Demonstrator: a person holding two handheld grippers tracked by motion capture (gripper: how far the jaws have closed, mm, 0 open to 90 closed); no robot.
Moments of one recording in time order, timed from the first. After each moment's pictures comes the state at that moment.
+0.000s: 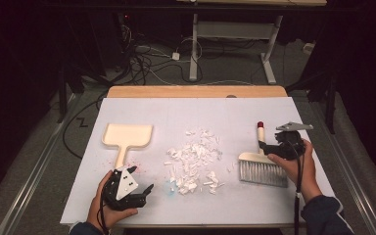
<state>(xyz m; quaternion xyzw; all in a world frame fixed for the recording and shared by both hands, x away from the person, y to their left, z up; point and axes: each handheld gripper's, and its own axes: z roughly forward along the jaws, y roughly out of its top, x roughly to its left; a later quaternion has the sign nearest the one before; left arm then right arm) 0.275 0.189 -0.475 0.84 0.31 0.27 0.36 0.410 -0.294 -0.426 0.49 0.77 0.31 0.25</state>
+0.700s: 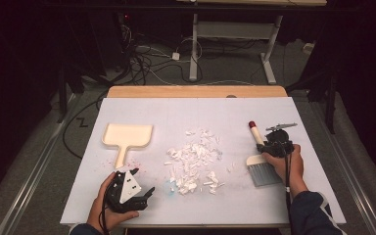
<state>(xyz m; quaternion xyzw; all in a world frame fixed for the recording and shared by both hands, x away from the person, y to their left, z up) 0.268 0.183 -0.476 0.85 0.30 0.27 0.35 0.434 -0.288 -0.460 0.53 0.79 0.25 0.20</state>
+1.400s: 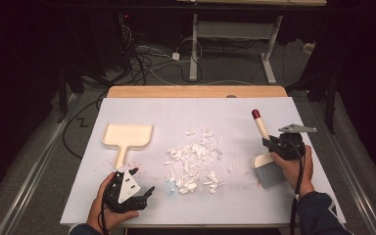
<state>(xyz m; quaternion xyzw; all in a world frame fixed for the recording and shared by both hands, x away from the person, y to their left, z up) 0.266 0.184 -0.472 0.84 0.31 0.27 0.36 0.400 -0.301 -0.428 0.49 0.76 0.35 0.24</state>
